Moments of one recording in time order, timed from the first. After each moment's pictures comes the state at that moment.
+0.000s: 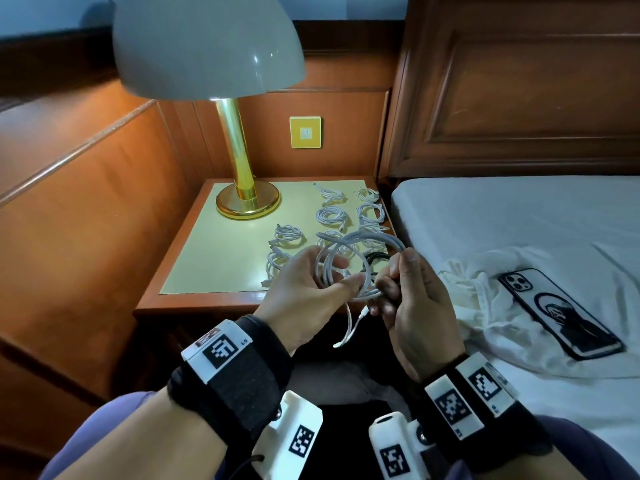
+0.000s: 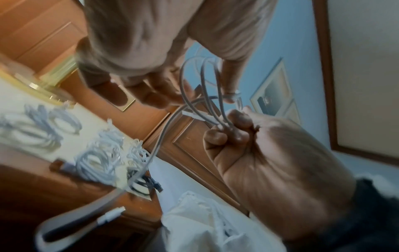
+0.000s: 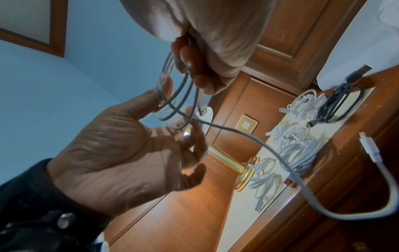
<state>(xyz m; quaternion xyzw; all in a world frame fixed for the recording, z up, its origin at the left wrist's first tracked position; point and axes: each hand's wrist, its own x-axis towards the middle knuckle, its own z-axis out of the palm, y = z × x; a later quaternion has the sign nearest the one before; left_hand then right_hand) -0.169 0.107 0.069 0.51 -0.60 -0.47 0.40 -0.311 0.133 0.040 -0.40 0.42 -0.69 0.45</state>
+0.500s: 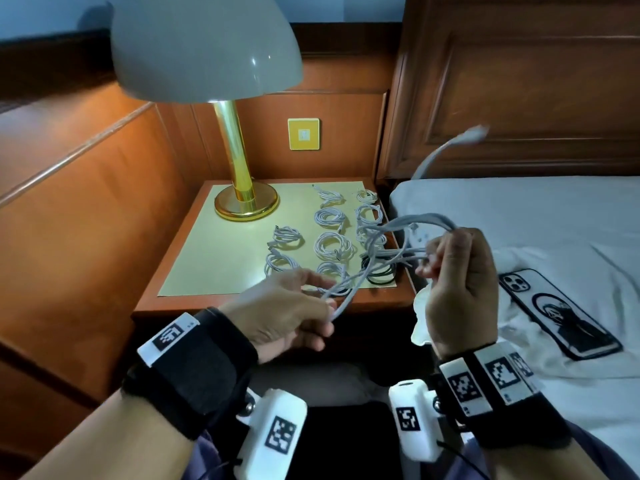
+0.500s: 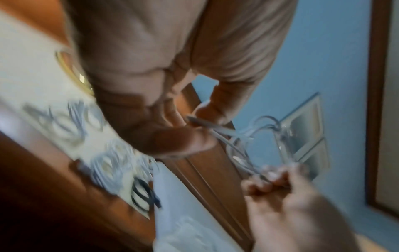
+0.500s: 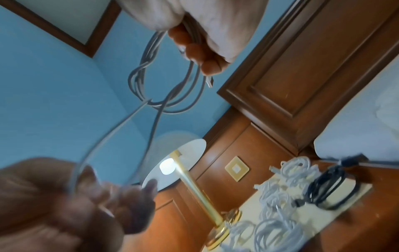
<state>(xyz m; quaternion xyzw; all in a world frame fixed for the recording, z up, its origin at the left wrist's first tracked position) -0.146 0.107 0.085 0.46 -0.46 -0.72 0.24 -0.345 0.125 0.055 -0.50 0.49 -0.70 0.13</state>
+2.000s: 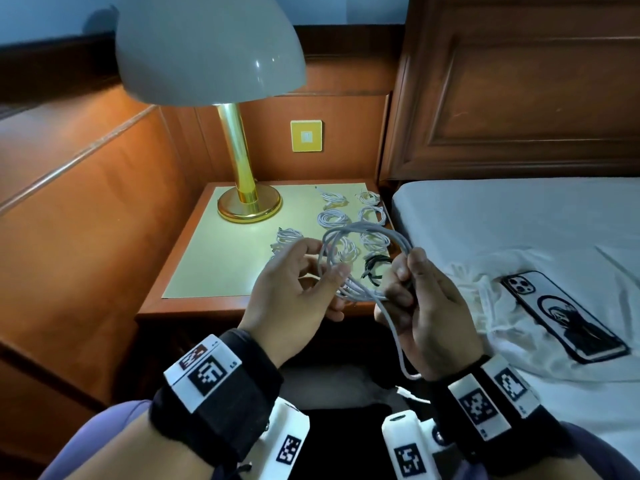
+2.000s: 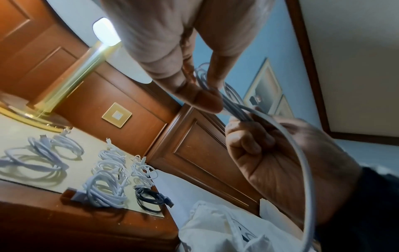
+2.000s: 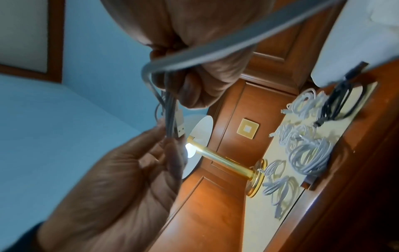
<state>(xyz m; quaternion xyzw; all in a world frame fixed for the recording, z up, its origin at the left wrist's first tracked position) -0.157 0.113 0.077 0.44 -0.61 -0.46 0.46 -0.320 0.138 0.055 -0.36 0.33 -0.66 0.57</state>
